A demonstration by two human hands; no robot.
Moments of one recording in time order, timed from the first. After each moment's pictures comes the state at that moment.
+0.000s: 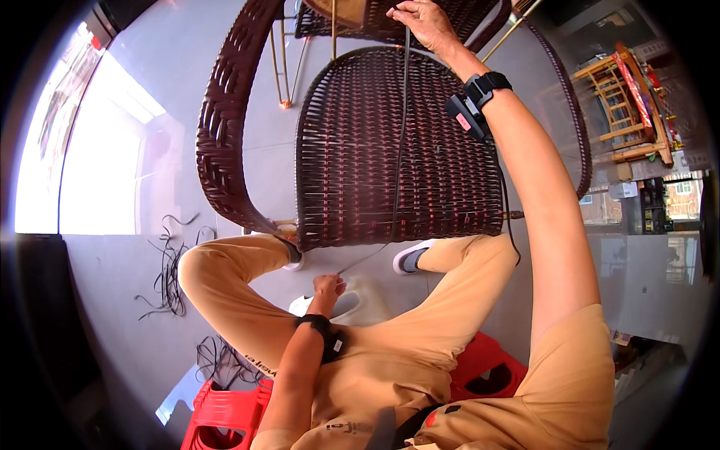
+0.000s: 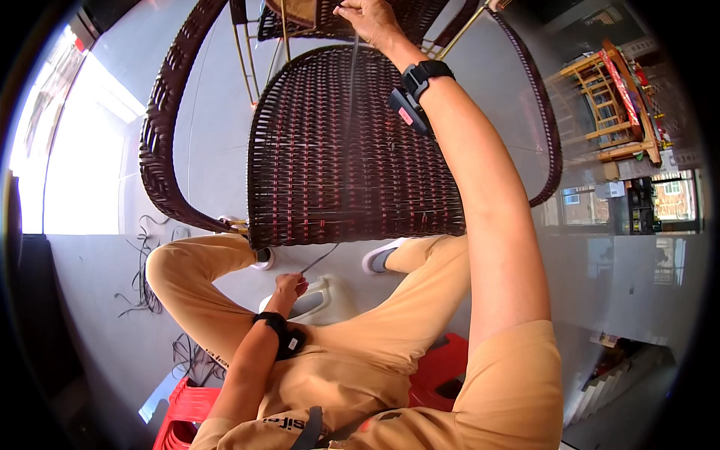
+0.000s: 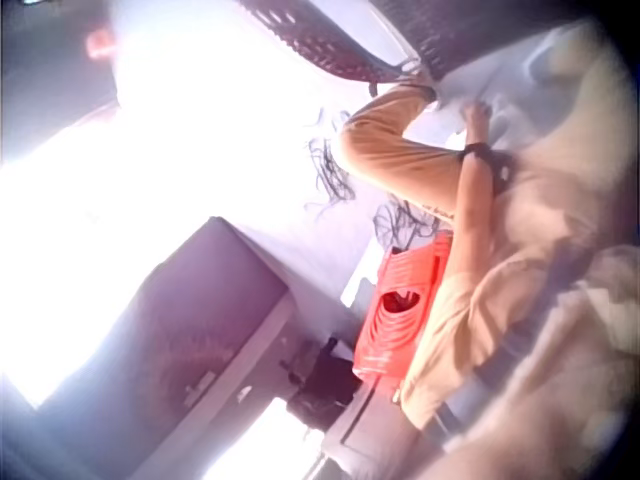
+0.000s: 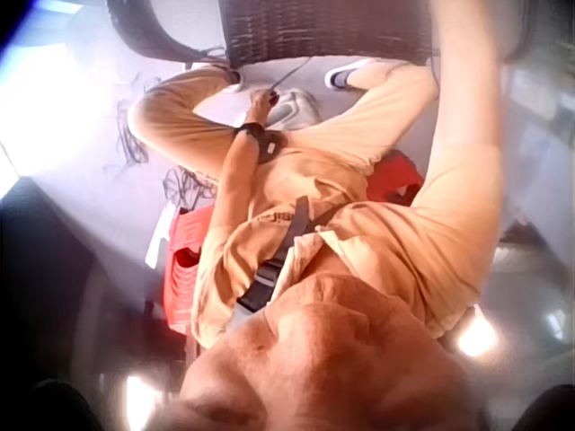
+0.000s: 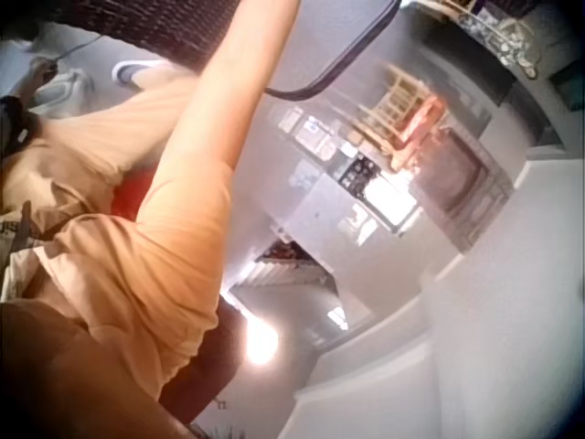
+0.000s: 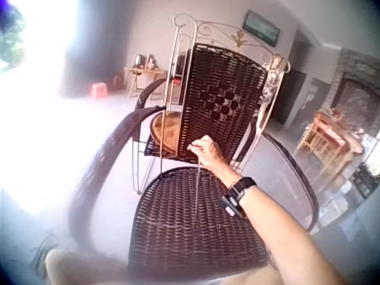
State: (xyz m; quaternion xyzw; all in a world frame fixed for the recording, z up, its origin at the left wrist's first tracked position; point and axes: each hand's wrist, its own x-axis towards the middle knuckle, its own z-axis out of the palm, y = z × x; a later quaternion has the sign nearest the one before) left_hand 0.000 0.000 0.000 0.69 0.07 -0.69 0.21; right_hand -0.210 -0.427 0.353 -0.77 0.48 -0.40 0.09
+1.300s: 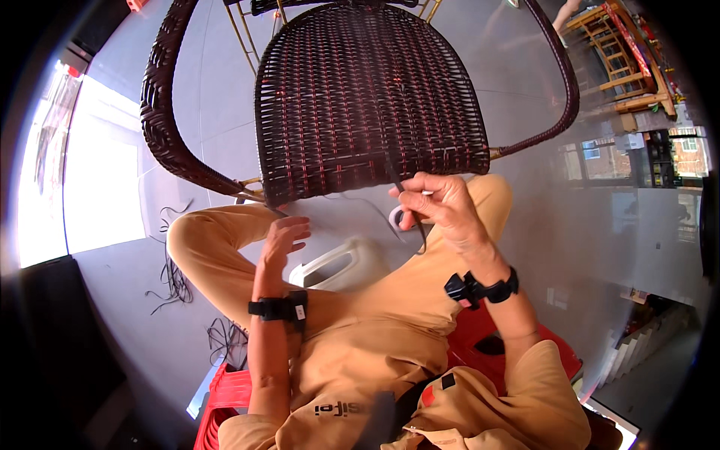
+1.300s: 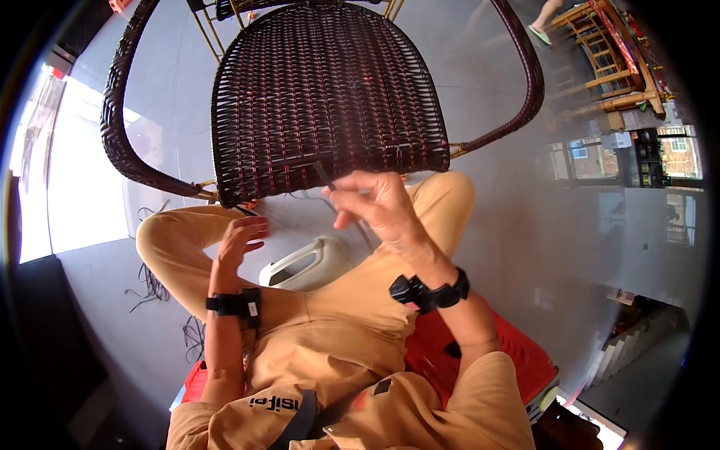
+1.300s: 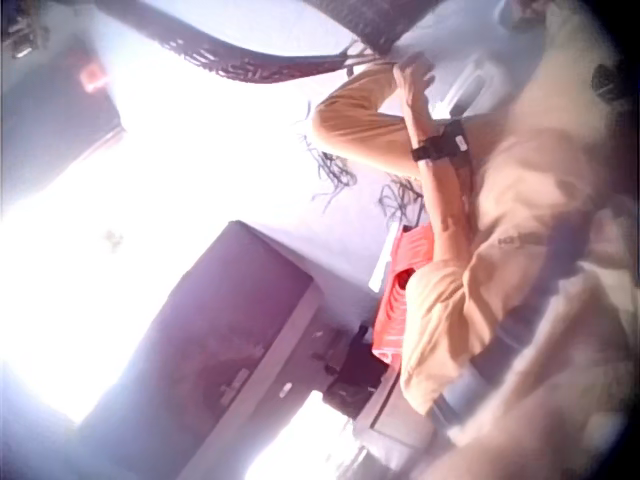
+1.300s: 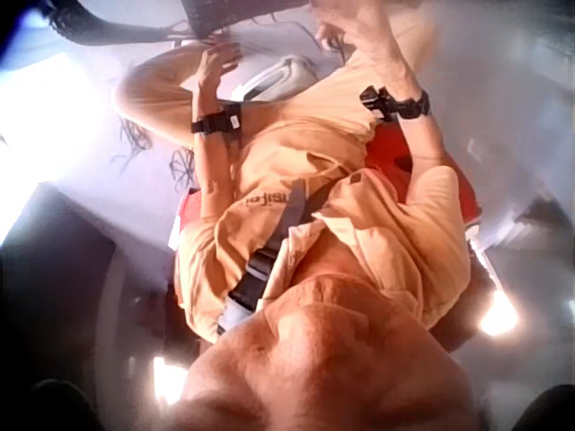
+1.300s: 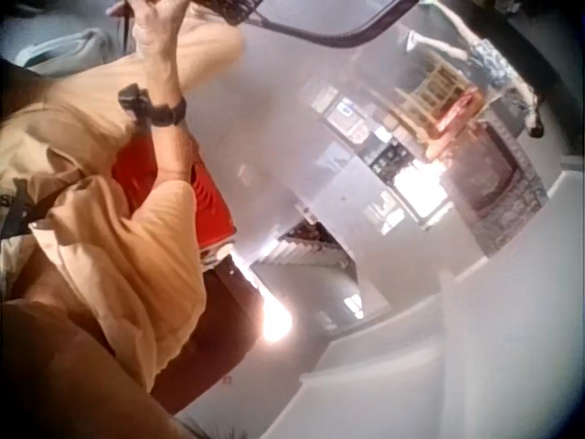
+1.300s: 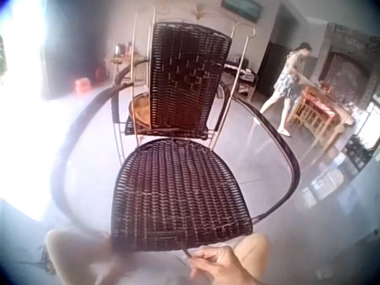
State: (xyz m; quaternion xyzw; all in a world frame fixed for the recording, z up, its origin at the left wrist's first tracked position) left_hand 0.069 -0.057 0.164 0.57 -0.32 -0.73 0.21; right_hand -0.217 -0.053 0.342 -0.38 0.54 -0.40 0.64
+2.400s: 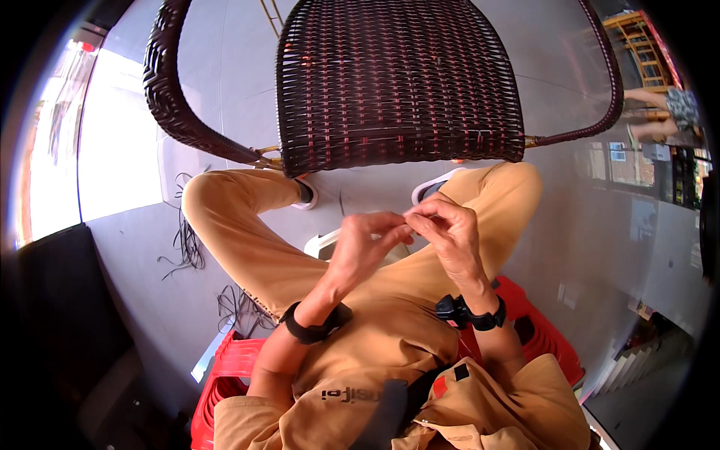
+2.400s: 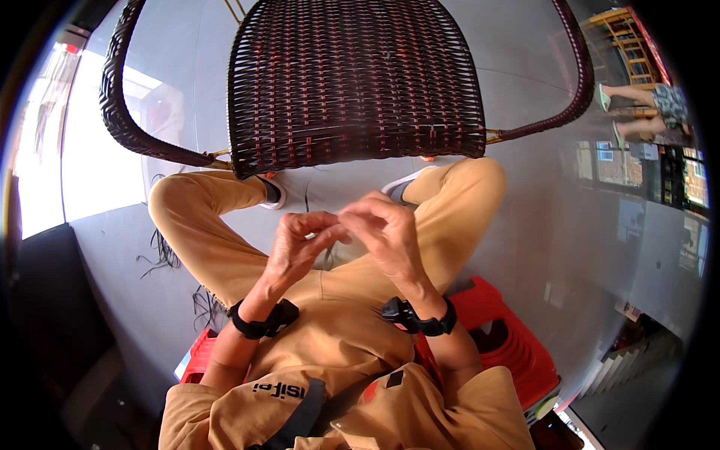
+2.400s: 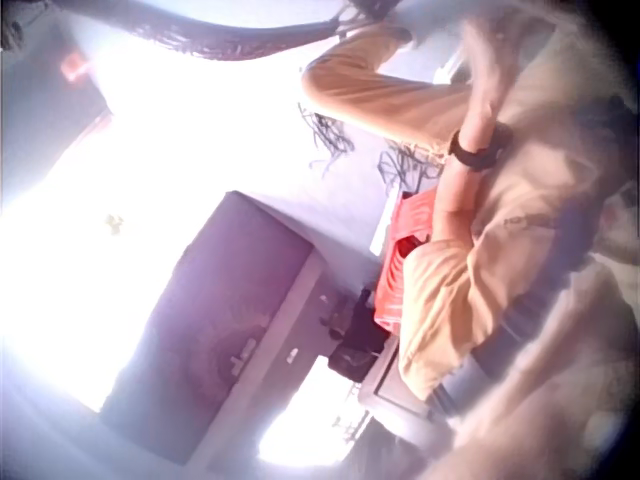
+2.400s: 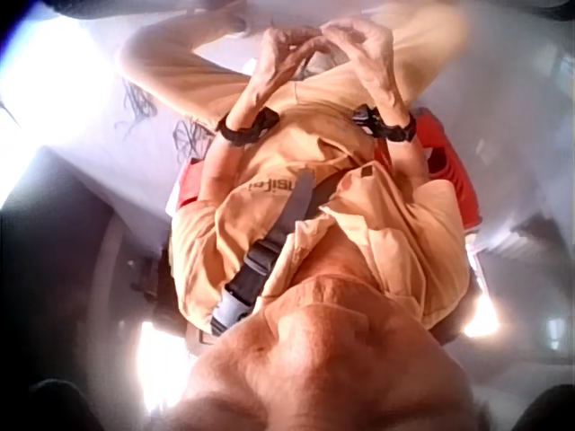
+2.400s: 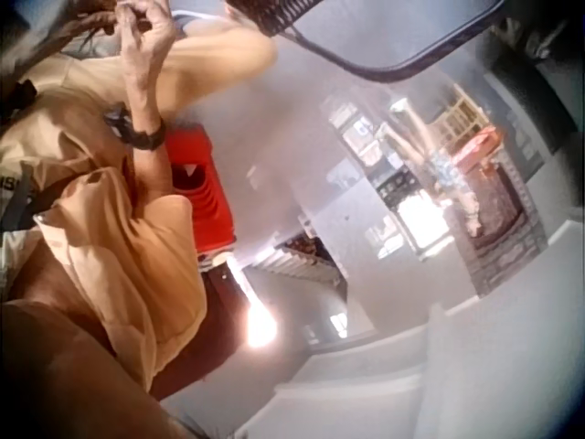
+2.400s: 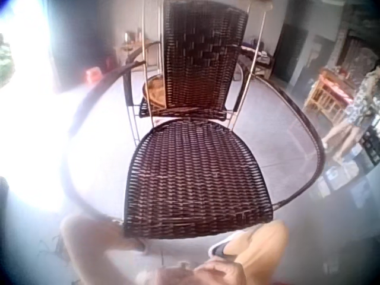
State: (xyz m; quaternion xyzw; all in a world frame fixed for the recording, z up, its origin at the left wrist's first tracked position) left_hand -0.025 -0.019 0.284 0.44 -0.49 -0.70 0.27; right_hand -0.183 -0.001 0.307 -0.41 0.57 -0.44 0.56
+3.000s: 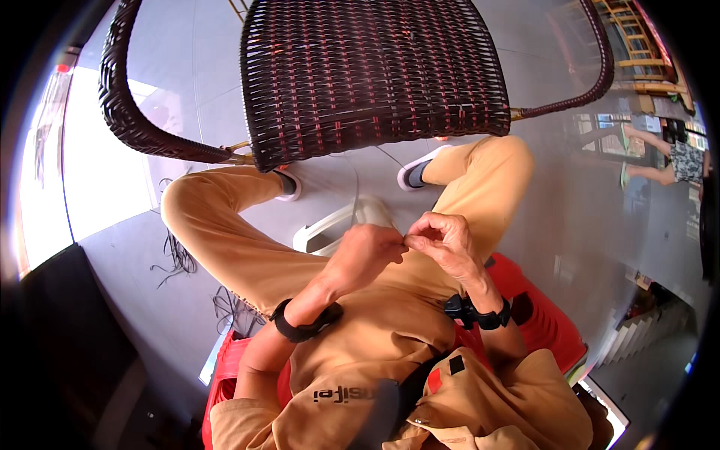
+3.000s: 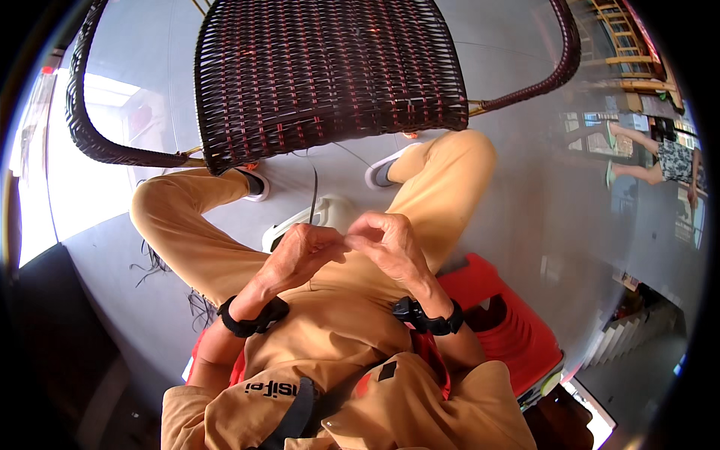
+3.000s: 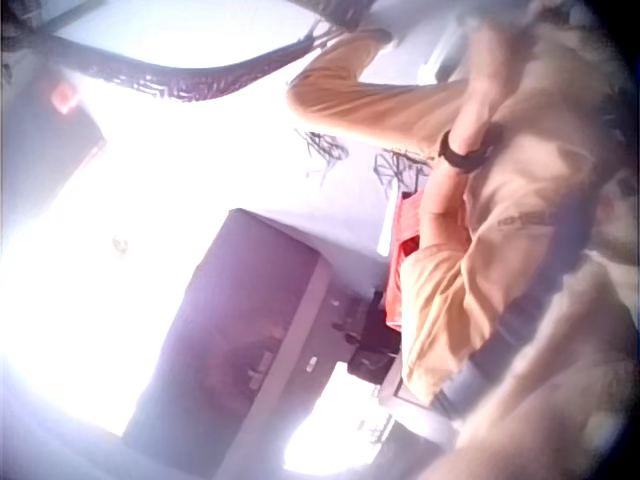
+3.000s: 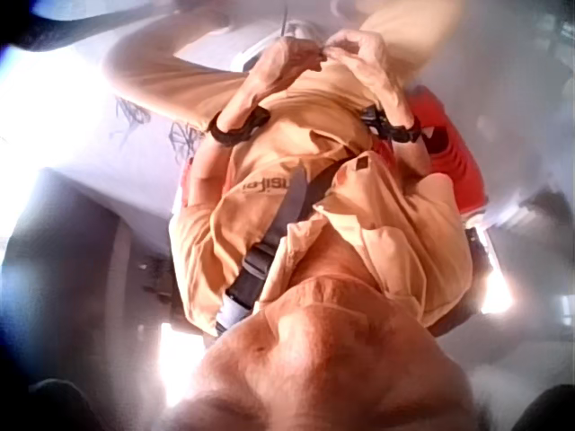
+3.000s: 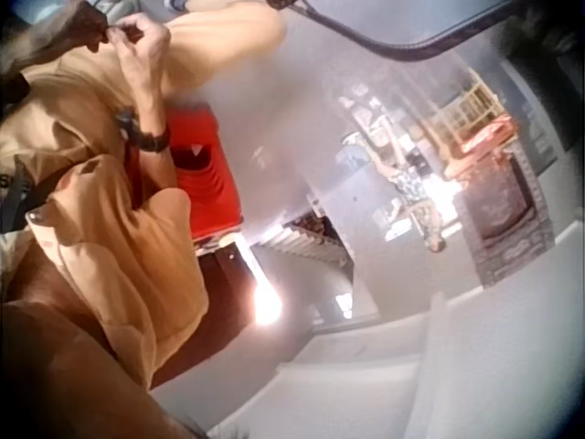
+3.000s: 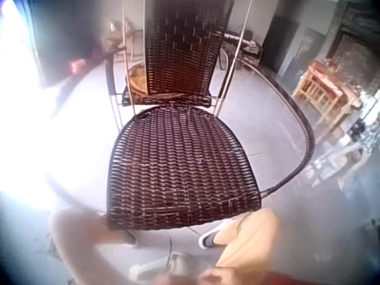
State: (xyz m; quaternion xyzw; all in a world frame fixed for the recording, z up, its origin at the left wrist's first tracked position) left_hand -0.033 -0.005 0.280 0.40 -0.59 -0.69 0.09; right_hand -0.214 0.043 0.291 -0.39 0.61 -0.33 0.61
